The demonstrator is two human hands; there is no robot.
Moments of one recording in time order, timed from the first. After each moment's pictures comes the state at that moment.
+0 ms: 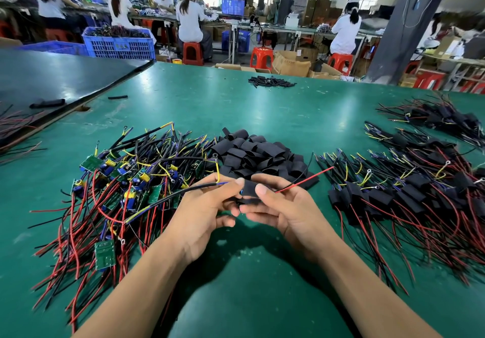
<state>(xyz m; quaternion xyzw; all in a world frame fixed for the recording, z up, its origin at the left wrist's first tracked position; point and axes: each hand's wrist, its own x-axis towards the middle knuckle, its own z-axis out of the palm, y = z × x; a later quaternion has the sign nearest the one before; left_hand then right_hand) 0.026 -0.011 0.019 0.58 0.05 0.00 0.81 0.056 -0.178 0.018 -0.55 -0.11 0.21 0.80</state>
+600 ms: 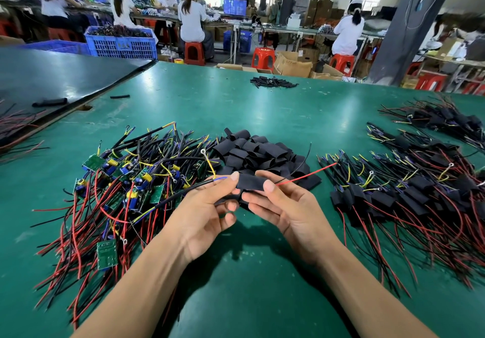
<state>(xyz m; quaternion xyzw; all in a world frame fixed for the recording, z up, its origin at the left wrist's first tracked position) 0.027 -0.010 0.023 0.49 0.11 -0.05 0.86 0.056 -0.174 0.011 -0.49 -0.11 0.17 0.85</state>
